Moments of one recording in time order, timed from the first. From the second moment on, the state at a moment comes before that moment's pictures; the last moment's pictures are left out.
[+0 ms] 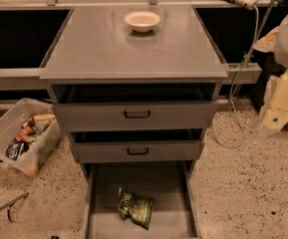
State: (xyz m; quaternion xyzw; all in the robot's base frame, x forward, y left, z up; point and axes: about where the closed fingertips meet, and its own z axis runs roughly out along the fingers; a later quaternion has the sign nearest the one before) arm 0.438 -0.217 0.976 -0.60 0.78 -0.03 0.16
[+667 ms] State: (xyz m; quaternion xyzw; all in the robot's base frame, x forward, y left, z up) arm 0.435 -0.212 0.954 -0.60 0.78 -0.02 0.18
